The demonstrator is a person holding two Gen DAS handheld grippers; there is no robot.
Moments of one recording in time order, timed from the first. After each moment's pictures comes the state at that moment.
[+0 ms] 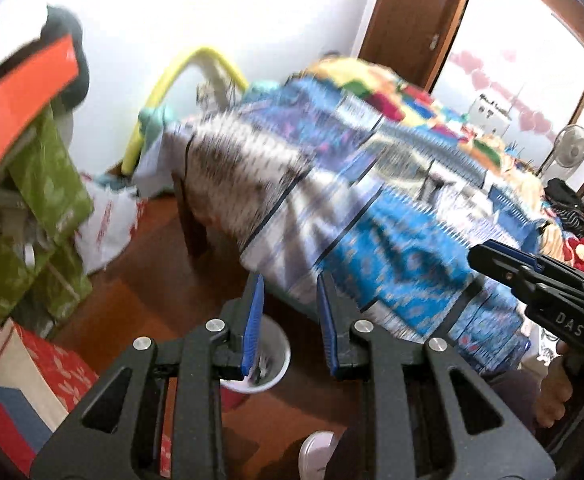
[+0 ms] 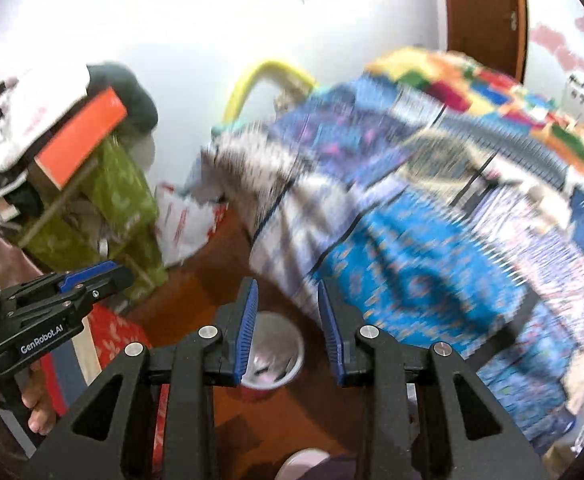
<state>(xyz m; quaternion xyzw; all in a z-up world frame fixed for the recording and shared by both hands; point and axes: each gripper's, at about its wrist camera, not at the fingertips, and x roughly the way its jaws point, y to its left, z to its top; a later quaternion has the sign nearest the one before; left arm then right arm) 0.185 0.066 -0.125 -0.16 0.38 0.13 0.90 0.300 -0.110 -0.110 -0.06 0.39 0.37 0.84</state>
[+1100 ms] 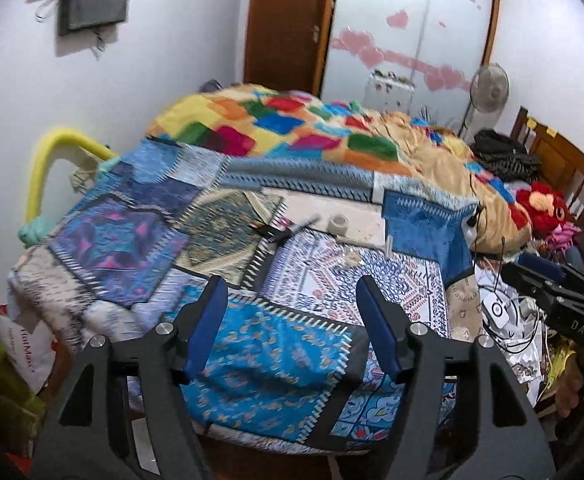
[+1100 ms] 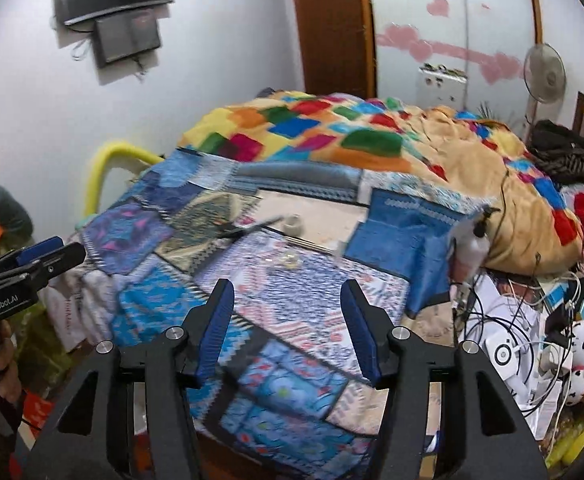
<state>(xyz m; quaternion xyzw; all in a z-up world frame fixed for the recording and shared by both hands) 0.409 -0.142 -0.089 -0.05 0.36 -0.02 0.93 0.437 -0.349 -0.092 0.00 0.37 0.17 0.91</state>
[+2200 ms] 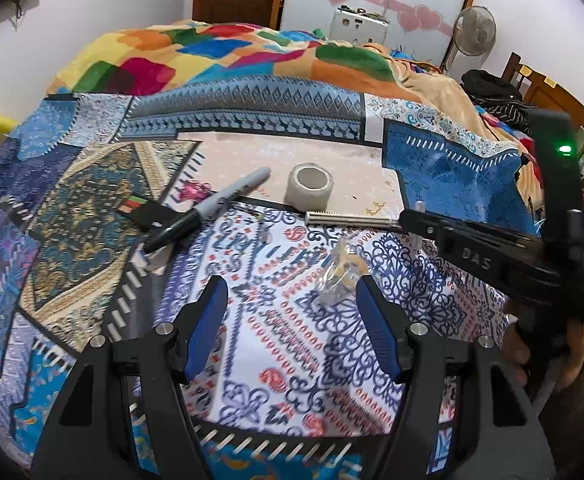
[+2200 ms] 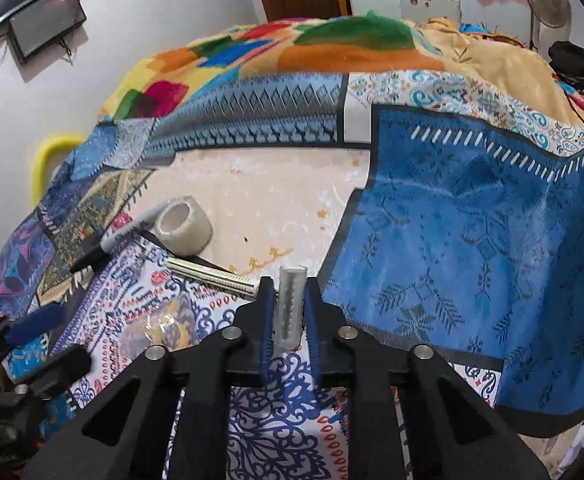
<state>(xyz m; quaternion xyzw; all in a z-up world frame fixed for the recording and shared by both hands) 0.592 -0.201 -0.243 -0.04 0.44 -0.10 0.89 0.616 -0.342 -0.241 0.05 0.44 0.14 0.88</state>
